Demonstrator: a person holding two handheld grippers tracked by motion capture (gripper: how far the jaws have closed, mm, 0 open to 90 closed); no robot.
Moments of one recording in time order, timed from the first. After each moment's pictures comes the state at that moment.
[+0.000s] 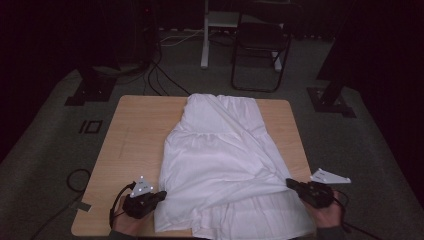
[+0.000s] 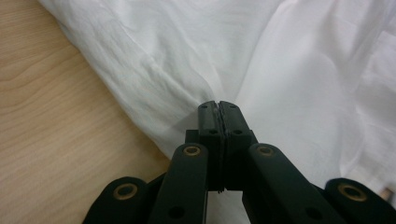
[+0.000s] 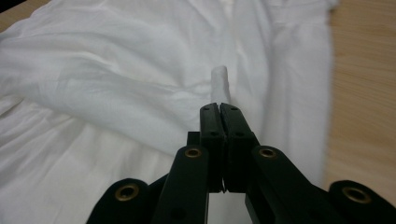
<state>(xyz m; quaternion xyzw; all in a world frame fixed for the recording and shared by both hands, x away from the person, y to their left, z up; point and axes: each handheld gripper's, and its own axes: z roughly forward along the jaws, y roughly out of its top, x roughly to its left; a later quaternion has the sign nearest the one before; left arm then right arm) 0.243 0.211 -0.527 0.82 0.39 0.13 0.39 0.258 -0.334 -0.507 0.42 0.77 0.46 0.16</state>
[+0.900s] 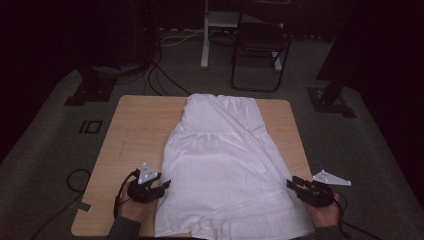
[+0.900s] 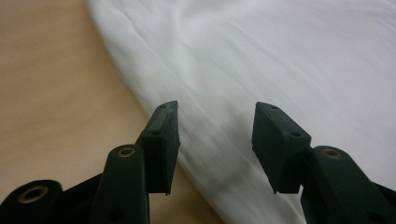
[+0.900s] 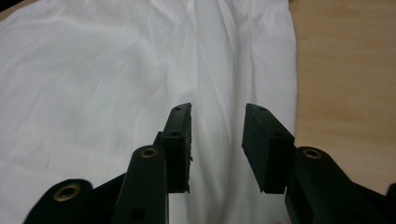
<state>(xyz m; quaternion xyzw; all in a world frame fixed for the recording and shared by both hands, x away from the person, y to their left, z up) 0.291 0.202 -0.517 0.80 0.41 0.21 0.37 0.276 -0.342 -0.535 0.46 0.73 0.46 0.18</state>
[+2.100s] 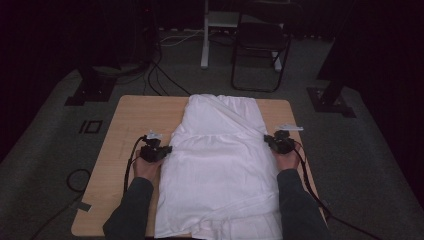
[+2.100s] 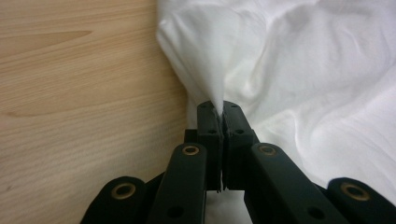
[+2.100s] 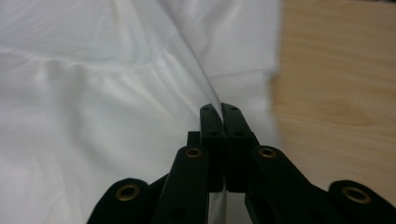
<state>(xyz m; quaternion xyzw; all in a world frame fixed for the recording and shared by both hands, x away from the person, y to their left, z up) 0.414 0.209 -0.540 0.77 0.48 0.14 0.39 0.447 -0.275 -0.524 0.51 0.73 0.40 0.23</state>
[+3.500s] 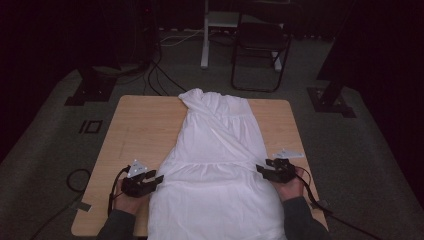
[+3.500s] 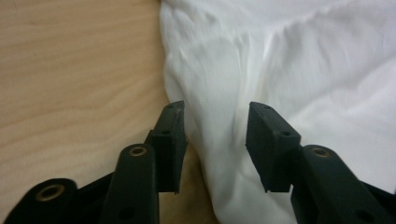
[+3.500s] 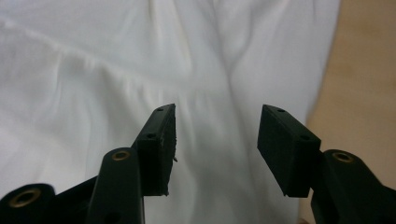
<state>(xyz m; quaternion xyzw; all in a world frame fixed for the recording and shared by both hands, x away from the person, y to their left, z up) 0.306 0.235 -0.542 0.78 0.44 0.18 0.41 0.357 -0.248 -0.529 0.44 0.78 0.39 0.18</state>
